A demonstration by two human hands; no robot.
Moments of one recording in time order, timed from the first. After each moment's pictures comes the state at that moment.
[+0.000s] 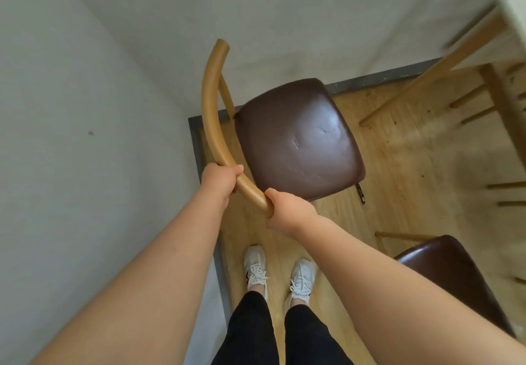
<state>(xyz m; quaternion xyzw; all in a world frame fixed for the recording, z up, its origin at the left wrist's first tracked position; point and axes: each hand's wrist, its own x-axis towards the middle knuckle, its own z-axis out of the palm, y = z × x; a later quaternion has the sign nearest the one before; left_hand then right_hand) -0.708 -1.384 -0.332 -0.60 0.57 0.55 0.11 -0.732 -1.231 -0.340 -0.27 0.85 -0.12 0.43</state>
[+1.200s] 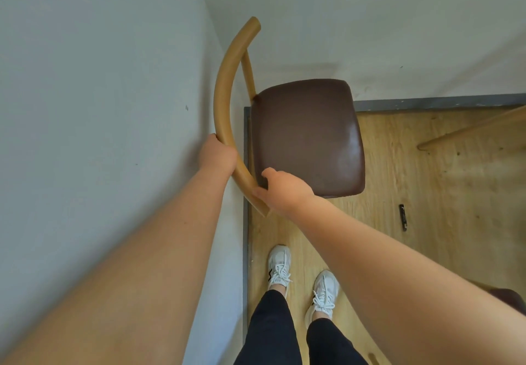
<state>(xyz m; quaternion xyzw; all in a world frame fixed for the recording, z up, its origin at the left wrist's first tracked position) -0.650 -1.516 -0.307 -0.62 0.67 0.41 0.06 -0.695 -1.380 -0.321 -0.34 0.83 -0.10 0.44</state>
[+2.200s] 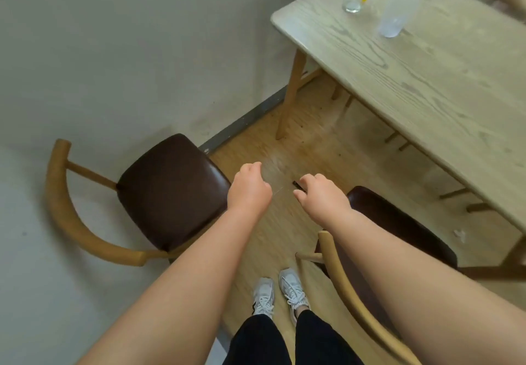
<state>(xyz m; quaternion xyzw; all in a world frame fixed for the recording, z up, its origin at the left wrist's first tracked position) -0.730 -1.158 -0.229 -0.11 0.95 0.26 0.16 -0.721 -1.003 -0.236 0.02 0.96 -0.18 0.22</state>
